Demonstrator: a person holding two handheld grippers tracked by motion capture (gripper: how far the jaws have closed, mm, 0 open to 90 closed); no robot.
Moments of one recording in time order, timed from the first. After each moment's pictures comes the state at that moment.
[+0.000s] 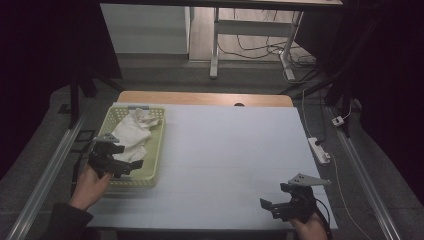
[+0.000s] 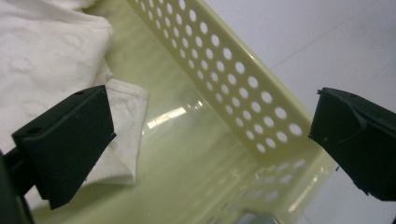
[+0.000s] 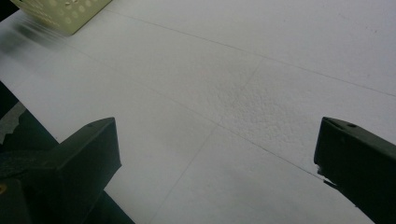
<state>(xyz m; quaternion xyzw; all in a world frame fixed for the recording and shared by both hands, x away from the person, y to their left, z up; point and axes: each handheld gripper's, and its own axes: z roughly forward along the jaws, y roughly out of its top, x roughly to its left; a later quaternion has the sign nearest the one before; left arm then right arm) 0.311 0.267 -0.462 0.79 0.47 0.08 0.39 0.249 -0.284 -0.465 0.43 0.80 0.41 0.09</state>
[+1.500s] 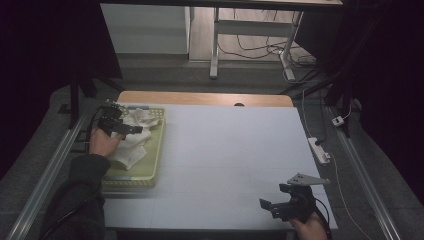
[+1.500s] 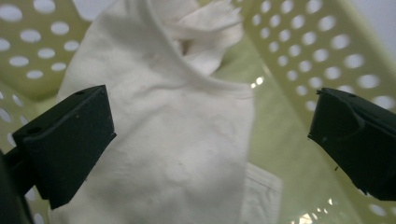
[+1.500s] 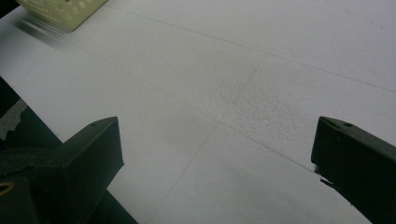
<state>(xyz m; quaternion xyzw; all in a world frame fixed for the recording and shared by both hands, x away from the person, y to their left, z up) 0.442 0.301 -0.483 0.78 0.54 0.08 0.31 0.251 -0.283 -0.466 0.43 0.81 0.40 0.08</state>
